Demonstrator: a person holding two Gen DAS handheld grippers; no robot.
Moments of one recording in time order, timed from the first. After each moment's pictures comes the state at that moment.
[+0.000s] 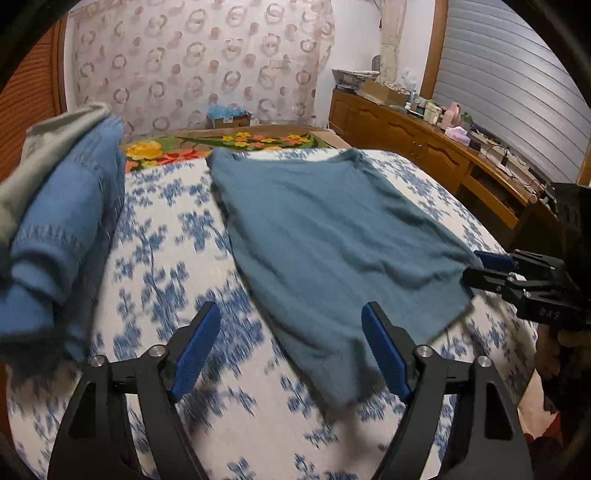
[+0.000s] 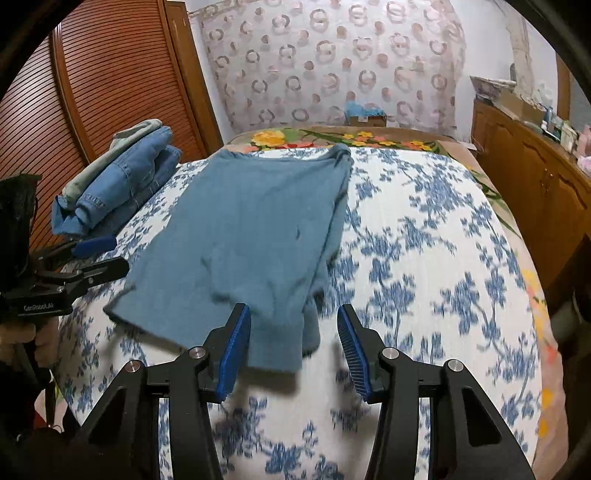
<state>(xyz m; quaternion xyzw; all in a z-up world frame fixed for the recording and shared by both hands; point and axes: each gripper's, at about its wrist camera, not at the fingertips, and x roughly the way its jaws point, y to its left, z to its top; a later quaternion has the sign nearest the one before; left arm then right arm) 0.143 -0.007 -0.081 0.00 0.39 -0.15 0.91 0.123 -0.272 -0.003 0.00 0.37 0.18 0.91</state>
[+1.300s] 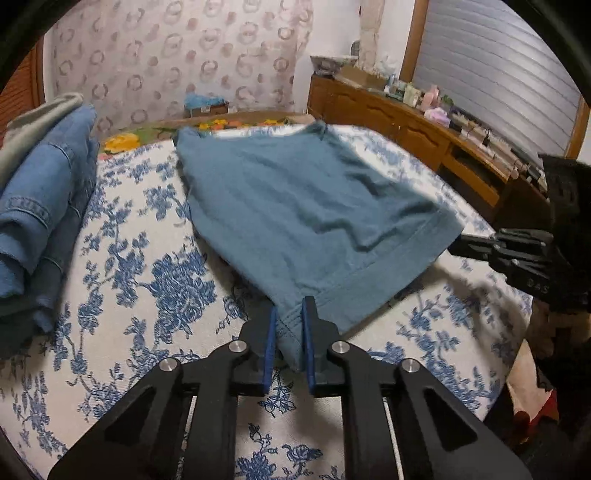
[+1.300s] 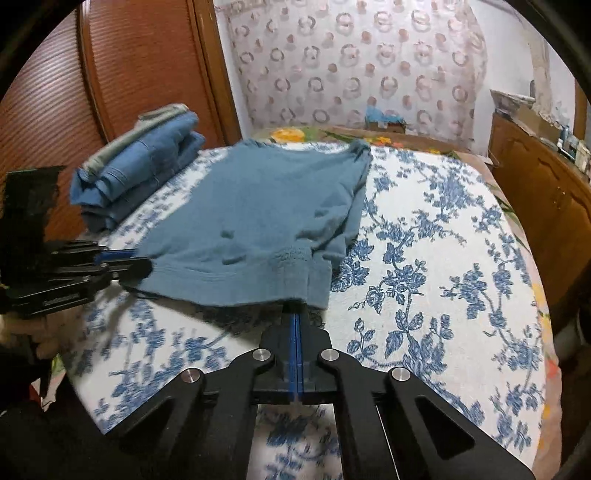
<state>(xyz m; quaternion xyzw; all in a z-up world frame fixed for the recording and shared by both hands) 0.122 -0.026 -0.087 0.00 0.40 -0.18 0.90 0.098 -0.279 0.000 -0.03 0.35 0.23 0.91</state>
